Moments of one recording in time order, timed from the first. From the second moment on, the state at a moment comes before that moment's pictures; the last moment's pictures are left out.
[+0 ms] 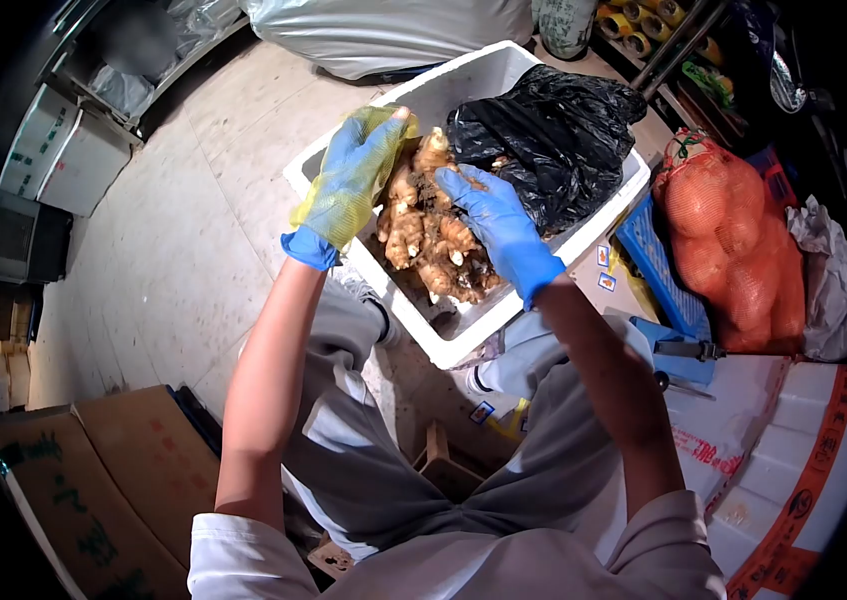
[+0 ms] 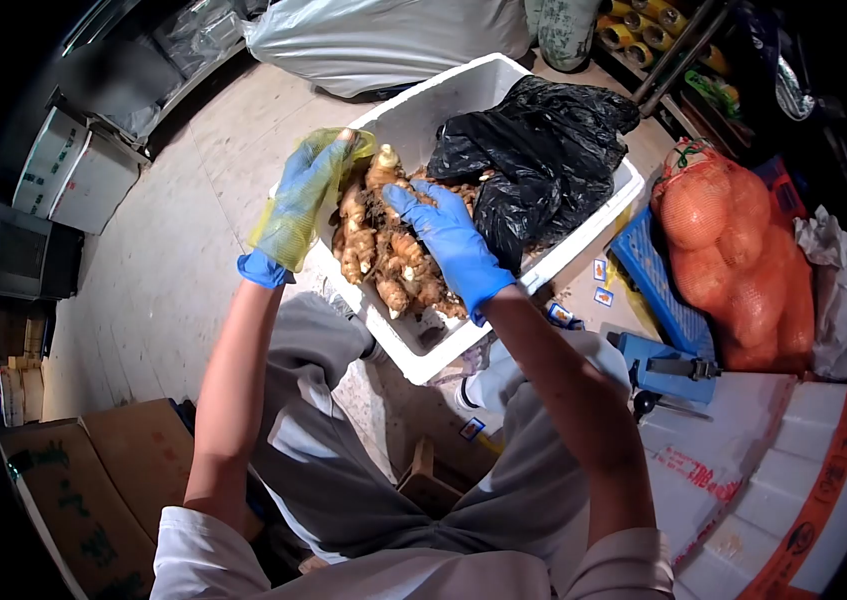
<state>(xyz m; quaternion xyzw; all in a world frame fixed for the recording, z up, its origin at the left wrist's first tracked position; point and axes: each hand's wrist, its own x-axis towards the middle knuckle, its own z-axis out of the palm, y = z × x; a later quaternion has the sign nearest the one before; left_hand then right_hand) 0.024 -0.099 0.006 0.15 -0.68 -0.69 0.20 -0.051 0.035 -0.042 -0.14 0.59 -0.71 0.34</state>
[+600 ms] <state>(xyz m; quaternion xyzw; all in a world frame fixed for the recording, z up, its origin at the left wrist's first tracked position) -0.007 -0.075 -0.015 -0.10 -0.93 -0.13 0.32 -0.066 0.046 -0.040 -0.21 0.76 -0.62 0.01</state>
